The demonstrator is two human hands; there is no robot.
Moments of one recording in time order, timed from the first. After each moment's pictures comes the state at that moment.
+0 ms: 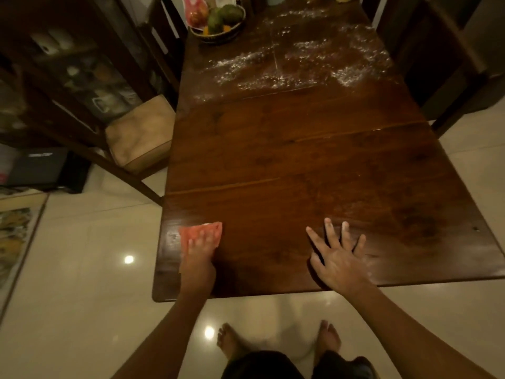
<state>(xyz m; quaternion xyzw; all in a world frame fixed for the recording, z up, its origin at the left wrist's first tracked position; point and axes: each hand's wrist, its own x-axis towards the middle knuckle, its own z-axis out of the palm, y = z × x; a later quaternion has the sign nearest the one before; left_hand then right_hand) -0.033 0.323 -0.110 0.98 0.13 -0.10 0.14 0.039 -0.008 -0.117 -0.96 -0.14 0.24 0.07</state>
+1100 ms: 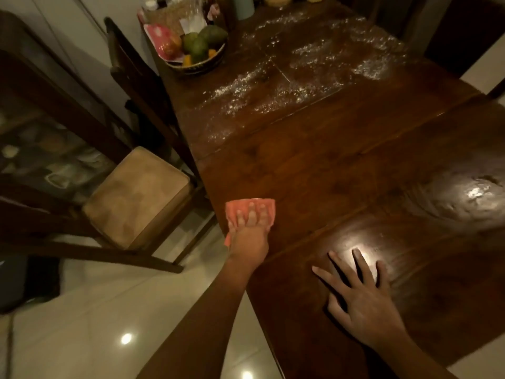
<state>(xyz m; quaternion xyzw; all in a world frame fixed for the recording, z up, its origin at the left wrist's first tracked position) 0.217 0.506 -0.111 0.97 -0.10 -0.22 0.06 0.042 0.279 -0.131 -0.99 -0.04 0.14 0.08</state>
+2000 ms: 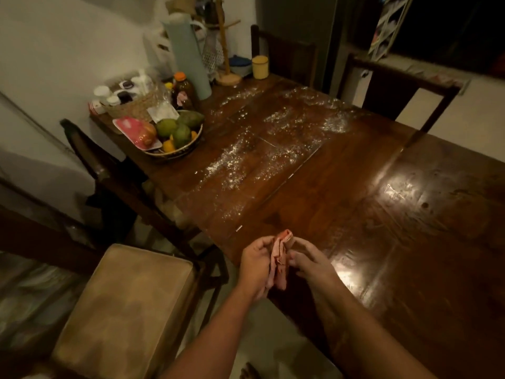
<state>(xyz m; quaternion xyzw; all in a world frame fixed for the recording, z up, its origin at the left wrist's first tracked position) 0.372 0.594 -0.026 0.67 -0.01 -0.36 0.65 0.282 0.477 -0.051 -0.64 0.31 0.00 0.70</state>
